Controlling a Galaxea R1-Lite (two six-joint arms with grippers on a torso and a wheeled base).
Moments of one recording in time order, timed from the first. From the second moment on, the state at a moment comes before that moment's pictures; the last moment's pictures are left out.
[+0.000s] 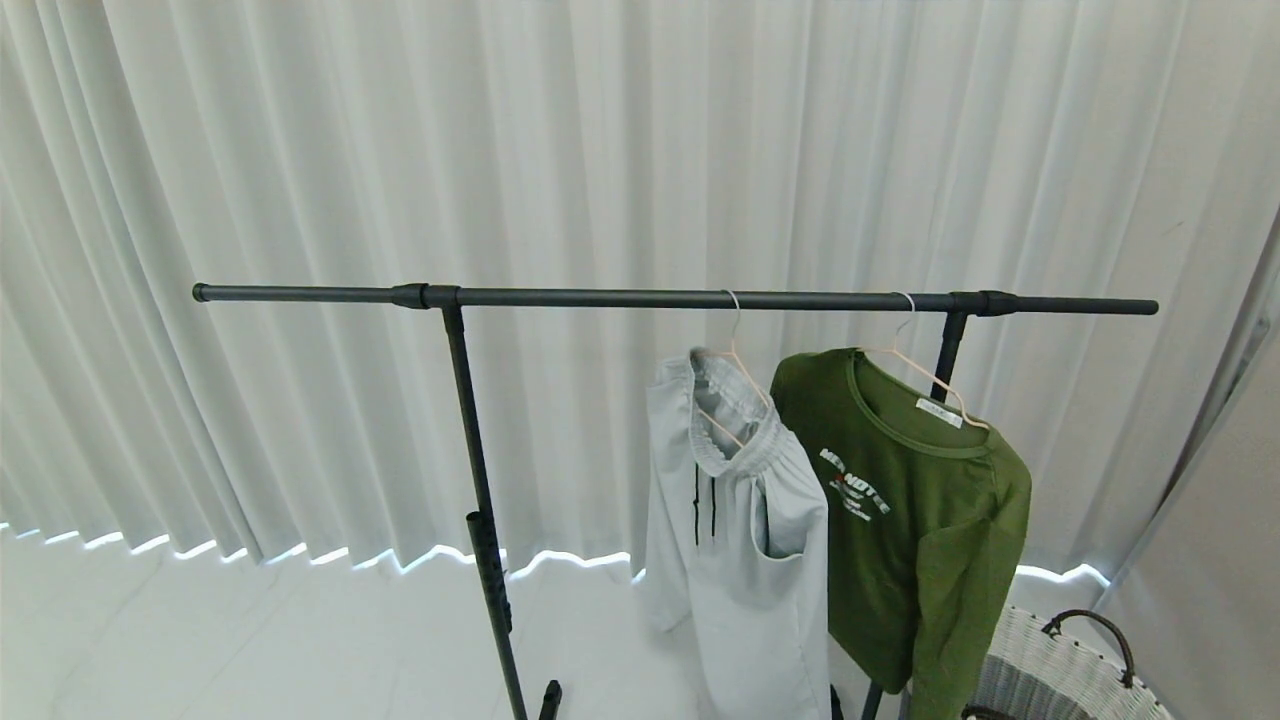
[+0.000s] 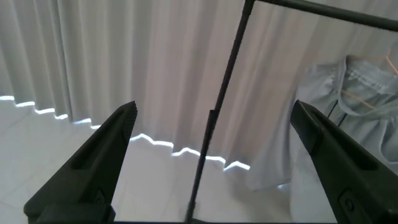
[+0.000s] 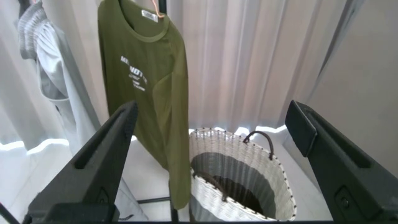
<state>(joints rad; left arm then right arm) 0.00 0.00 0.00 -0.04 0.08 -0.03 0.00 0.00 0.00 -0.01 -0.07 0.02</state>
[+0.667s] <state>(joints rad) 0.00 0.00 0.00 -0.01 -0.01 0.00 0.00 0.00 0.00 -0.01 -0.08 0.02</state>
